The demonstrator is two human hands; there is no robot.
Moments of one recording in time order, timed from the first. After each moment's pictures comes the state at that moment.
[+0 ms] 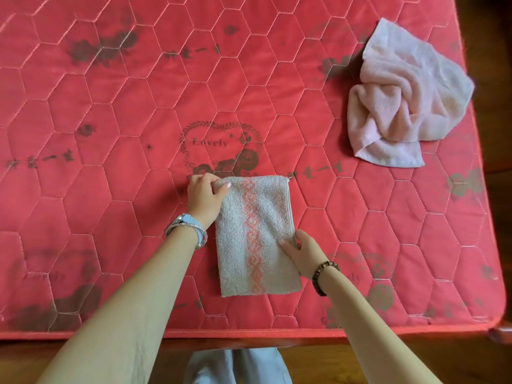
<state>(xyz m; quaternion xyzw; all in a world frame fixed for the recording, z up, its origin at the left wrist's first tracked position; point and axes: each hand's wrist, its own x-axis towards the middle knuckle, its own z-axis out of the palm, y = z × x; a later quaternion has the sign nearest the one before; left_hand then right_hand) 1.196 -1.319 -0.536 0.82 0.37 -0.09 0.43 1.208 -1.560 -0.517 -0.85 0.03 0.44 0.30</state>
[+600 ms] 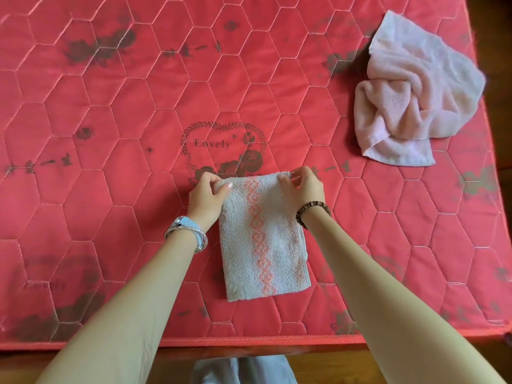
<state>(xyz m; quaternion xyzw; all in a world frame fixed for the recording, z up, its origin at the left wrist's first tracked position) 1.199 -1.315 -0.531 0.77 0.40 -0.08 0.49 1.298 -1.489 -0.527 -0.90 0.06 0.24 0.35</state>
